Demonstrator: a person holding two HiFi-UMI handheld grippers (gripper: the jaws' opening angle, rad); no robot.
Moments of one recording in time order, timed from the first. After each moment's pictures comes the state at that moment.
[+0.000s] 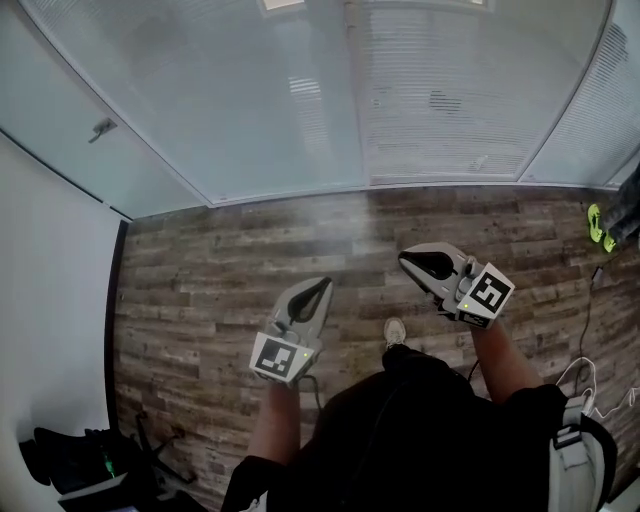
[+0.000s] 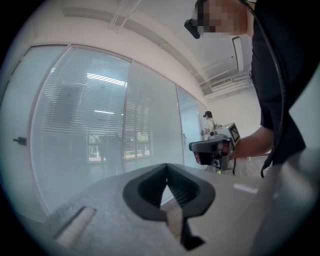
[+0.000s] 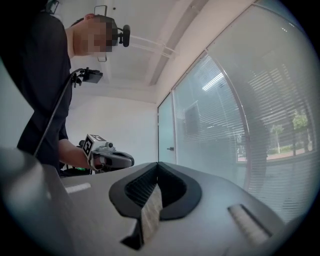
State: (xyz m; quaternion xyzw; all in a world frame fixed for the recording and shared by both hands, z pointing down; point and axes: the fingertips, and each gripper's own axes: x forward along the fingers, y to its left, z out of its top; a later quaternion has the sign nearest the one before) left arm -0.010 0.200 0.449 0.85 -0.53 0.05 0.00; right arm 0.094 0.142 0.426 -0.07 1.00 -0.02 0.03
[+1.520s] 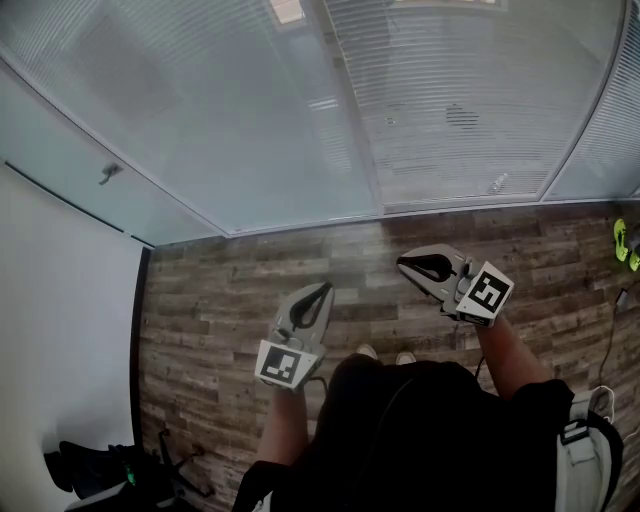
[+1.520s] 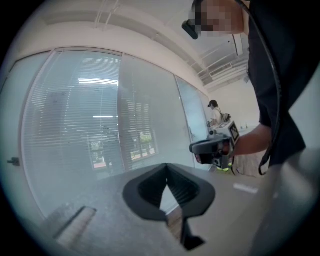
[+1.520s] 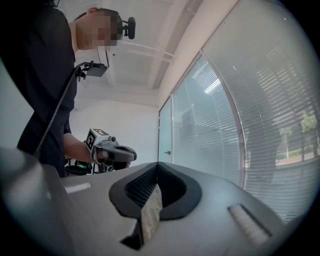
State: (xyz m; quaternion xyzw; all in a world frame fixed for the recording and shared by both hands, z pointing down) left arm 0.010 0.059 0.434 0.83 -0.55 0.10 -0.04; right arm 0.109 -0.001 0.424 -0.03 1.00 0.01 0.06
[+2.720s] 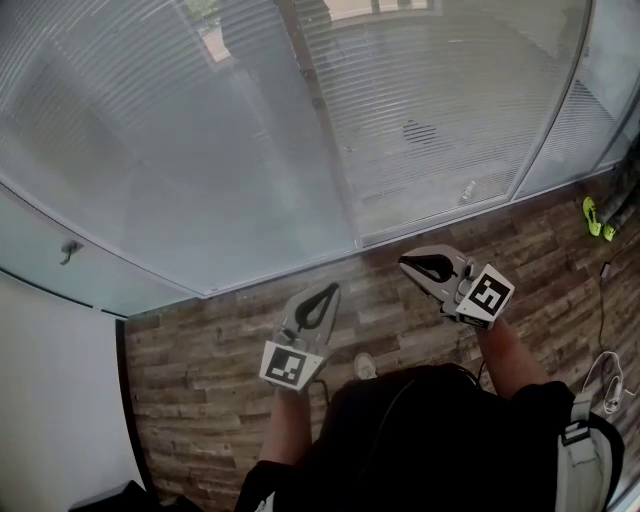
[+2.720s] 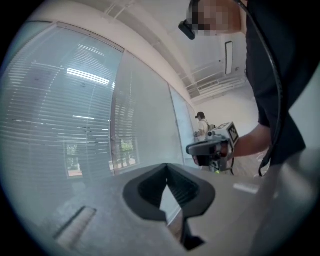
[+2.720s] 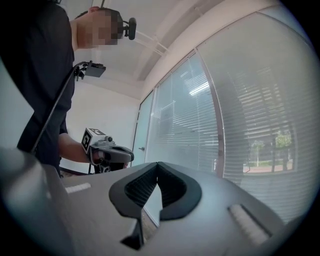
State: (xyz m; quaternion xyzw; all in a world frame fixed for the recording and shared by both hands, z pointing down) left arm -0.062 -0.069 0.421 0.90 -0.44 0.05 -0.05; right arm 0.038 -0.106 0.407 -0.17 0.98 0.04 0.02
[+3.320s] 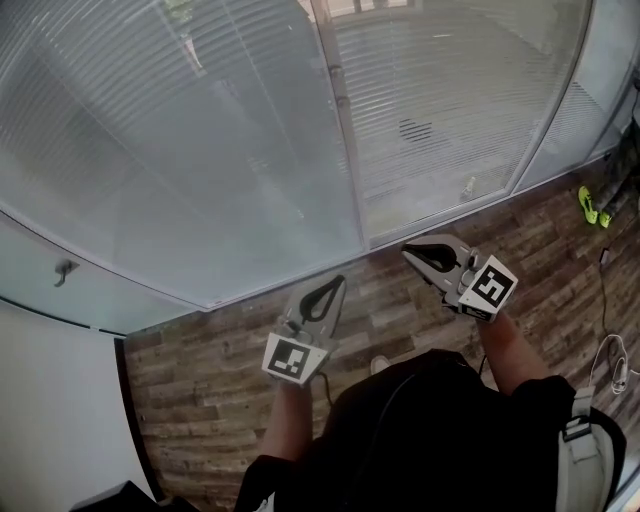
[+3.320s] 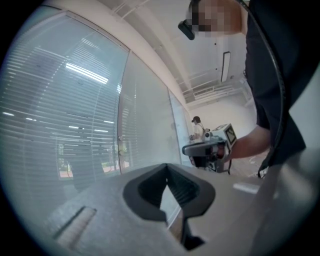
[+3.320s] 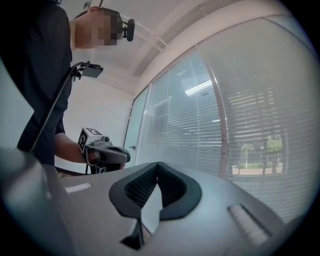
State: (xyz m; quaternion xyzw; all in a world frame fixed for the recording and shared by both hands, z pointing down) left arm -0.134 -0.106 0.418 0.92 -0.39 0.03 -0.05; right arm -0.037 -0.143 0.400 -0.22 0.97 0.05 0.02
